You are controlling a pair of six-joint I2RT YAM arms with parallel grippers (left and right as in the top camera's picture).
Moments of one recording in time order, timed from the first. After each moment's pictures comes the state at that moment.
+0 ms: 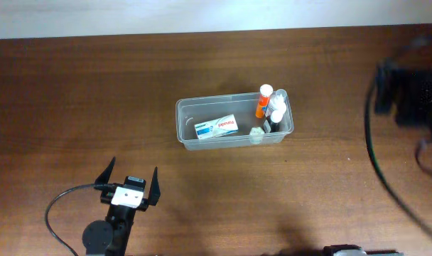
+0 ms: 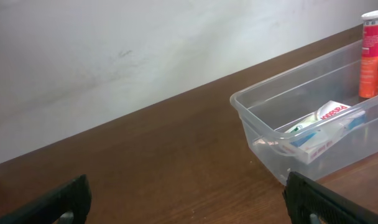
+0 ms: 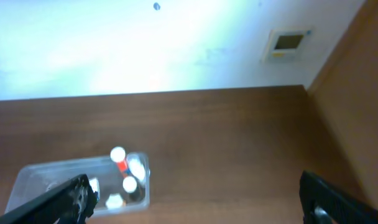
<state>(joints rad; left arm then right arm) -0.03 0.01 0.02 -0.07 0.14 0.31 0.01 1.33 2.32 -1.50 0.11 0.03</state>
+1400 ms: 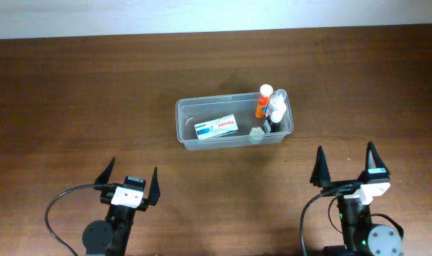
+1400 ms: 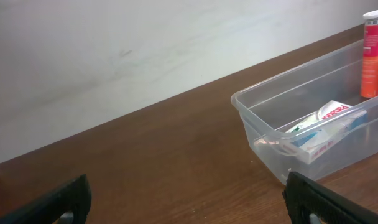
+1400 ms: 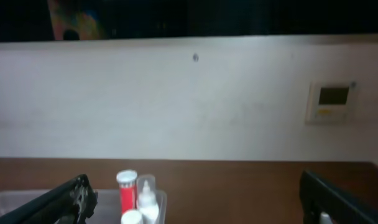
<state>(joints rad) -0.03 0.01 0.02 -0.07 0.14 0.31 0.01 0.01 0.17 0.02 -0.04 0.02</state>
